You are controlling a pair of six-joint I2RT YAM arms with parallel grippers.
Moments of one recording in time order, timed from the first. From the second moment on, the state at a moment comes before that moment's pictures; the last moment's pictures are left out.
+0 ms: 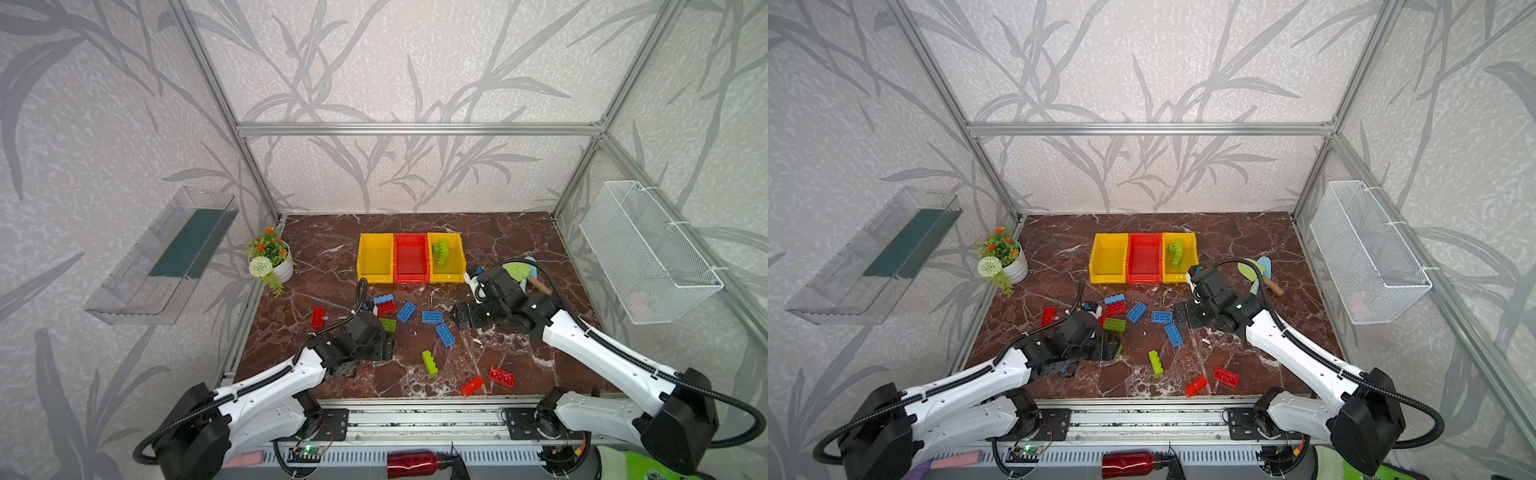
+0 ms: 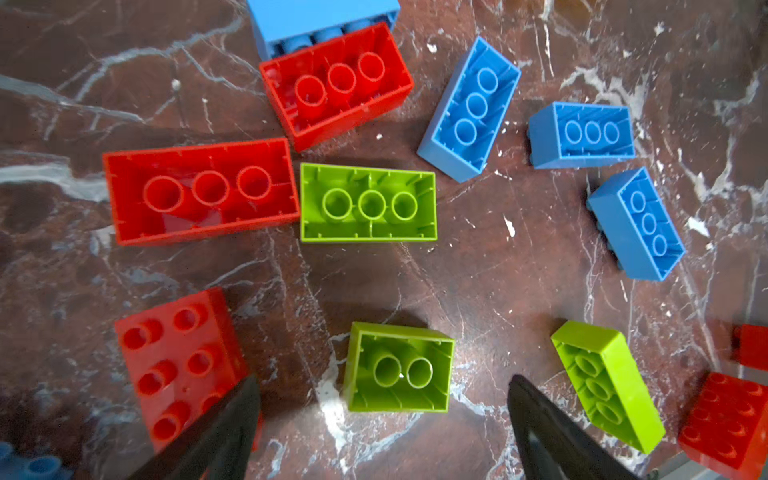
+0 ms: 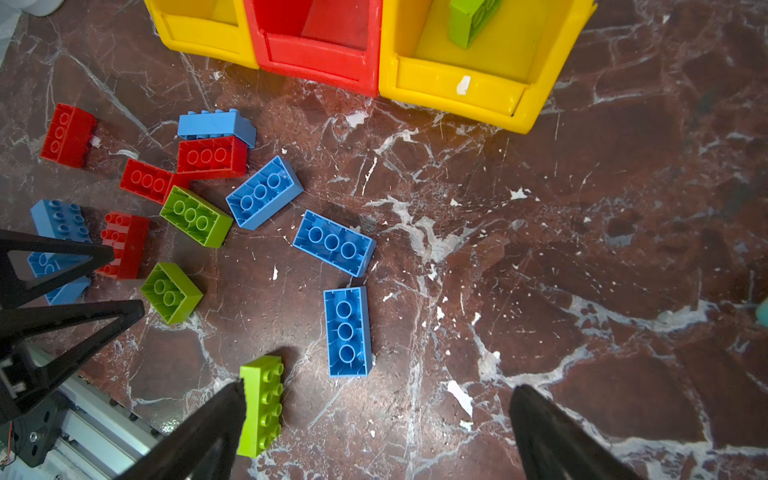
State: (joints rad) left arm -0.79 1.05 0.48 -0.41 -0.10 -0.65; right arm 0.65 1.17 0.90 -0.67 -0.03 0.37
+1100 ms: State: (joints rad) left arm -0.85 1.39 0.60 -0.34 -0.15 -0.62; right arm 0.65 1.04 0.82 -0.67 0.00 0.37
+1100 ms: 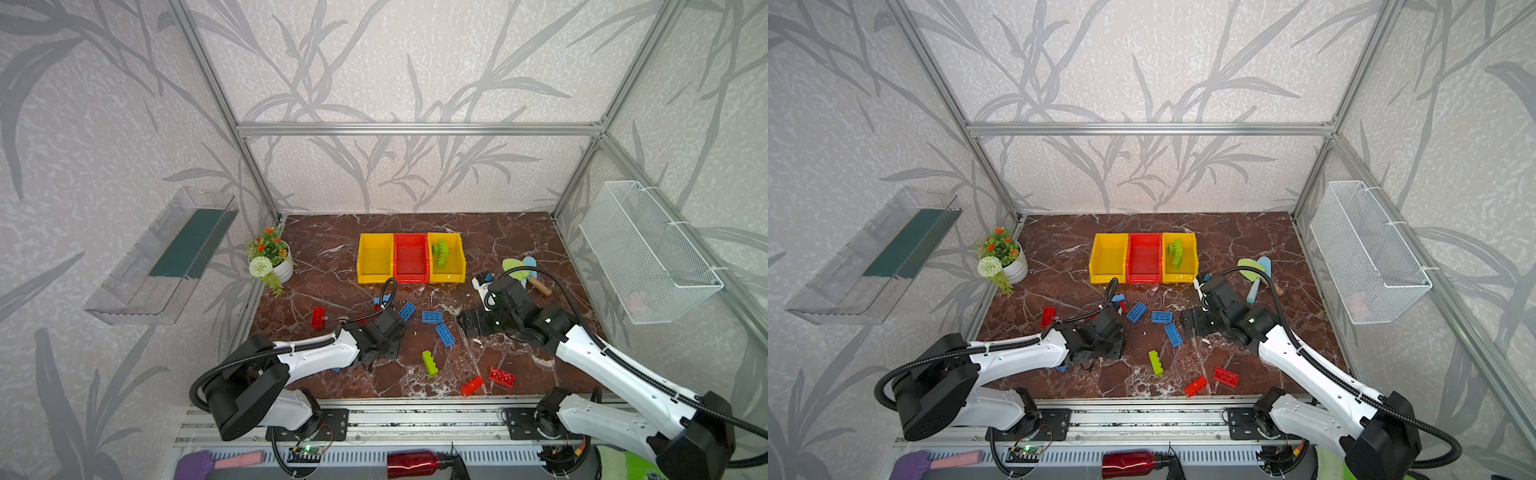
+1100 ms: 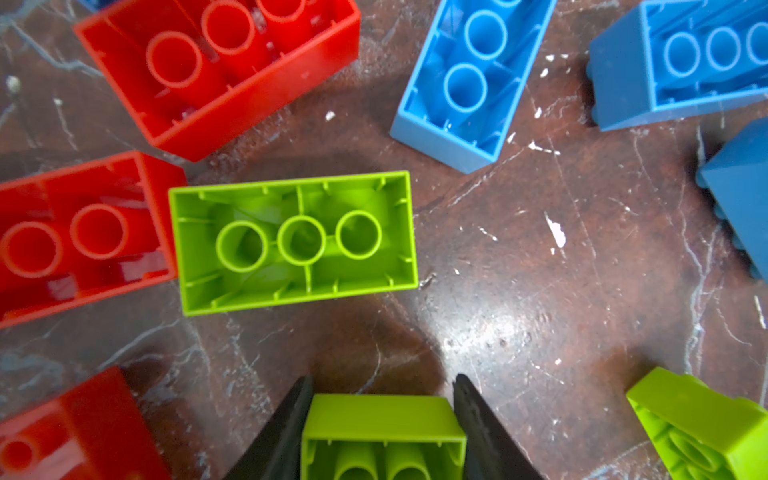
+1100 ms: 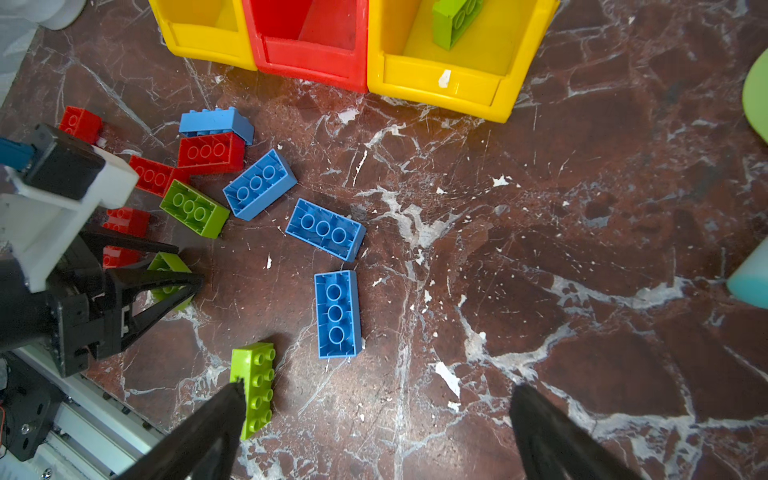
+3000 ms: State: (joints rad) left arm -0.69 2.58 2.63 -0.93 -0.05 -0.36; right arm 0.42 0.72 0.73 -0.76 -0.05 0.38
